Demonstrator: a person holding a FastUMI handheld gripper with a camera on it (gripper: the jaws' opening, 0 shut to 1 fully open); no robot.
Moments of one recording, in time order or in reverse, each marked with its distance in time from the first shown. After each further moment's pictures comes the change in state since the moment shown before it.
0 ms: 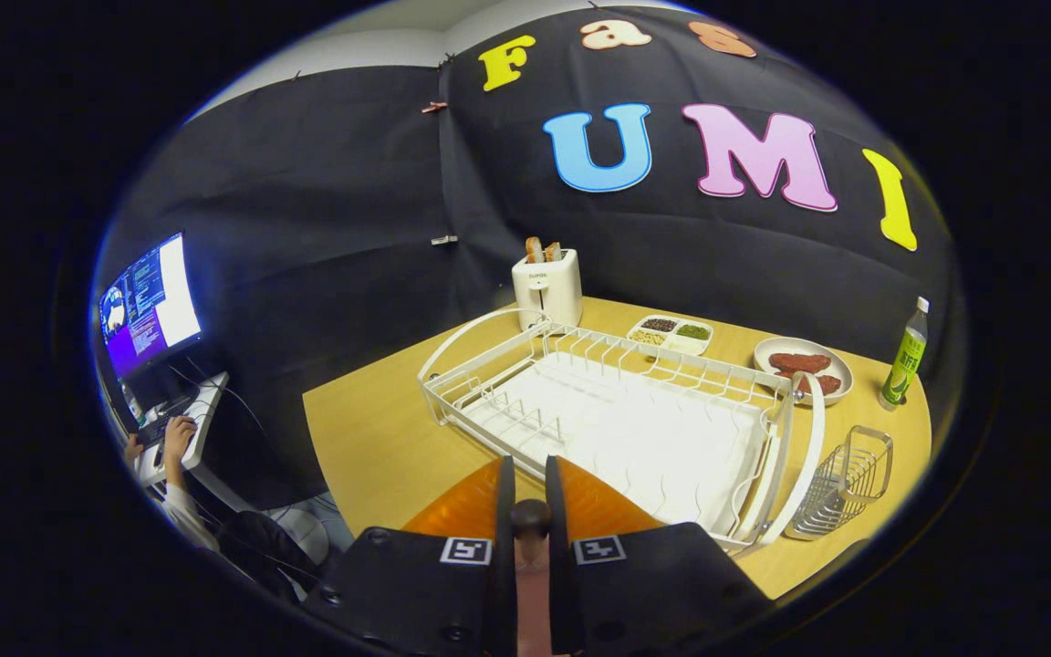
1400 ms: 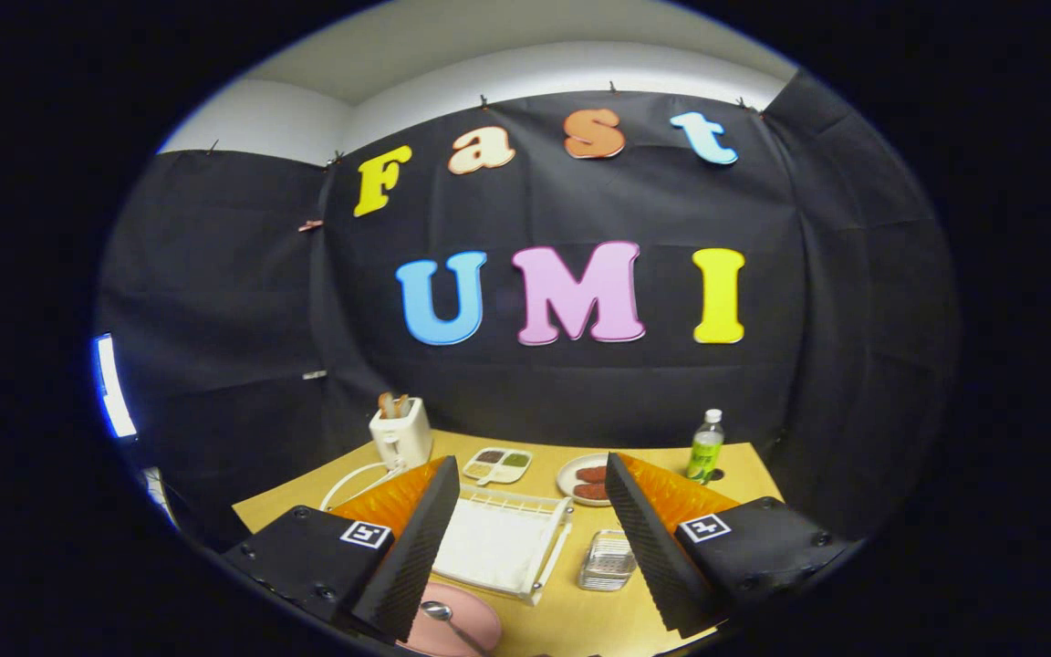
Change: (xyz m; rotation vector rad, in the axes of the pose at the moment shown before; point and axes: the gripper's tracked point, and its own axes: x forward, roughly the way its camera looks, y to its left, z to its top) arm -0.228 -0.133 0.197 0.065 -0.398 -0.512
